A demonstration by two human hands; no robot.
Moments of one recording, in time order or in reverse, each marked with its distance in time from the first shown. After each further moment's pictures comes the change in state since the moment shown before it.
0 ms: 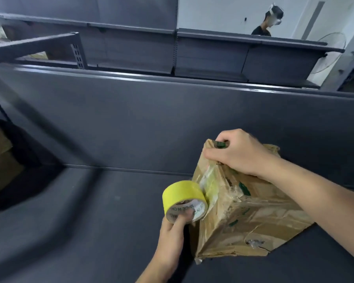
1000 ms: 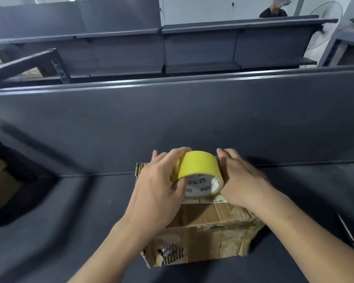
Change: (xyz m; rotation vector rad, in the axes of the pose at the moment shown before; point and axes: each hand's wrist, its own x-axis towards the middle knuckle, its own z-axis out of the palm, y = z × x) left_hand -0.007 0.123 0.054 1.164 -0.034 0.620; right_hand -0.056 0.059 0.020 -0.124 -0.159 0.140
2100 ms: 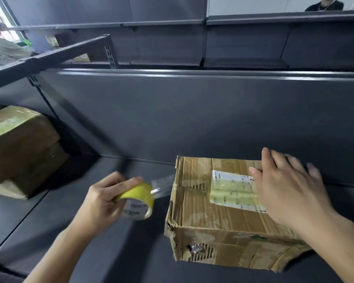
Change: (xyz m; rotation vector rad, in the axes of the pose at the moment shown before) left_hand -0.082 -0.177 -0.082 0.127 0.082 0.055; right_hand -0.006 -0.015 0.006 -0.437 0.107 -0.025
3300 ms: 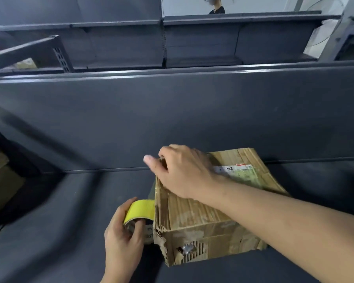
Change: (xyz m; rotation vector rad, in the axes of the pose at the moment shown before) left_hand -0.030 0.032 0.108 -0.444 0.280 -0.501; right_hand 0.036 -0.119 -0.006 0.431 0.290 -0.389
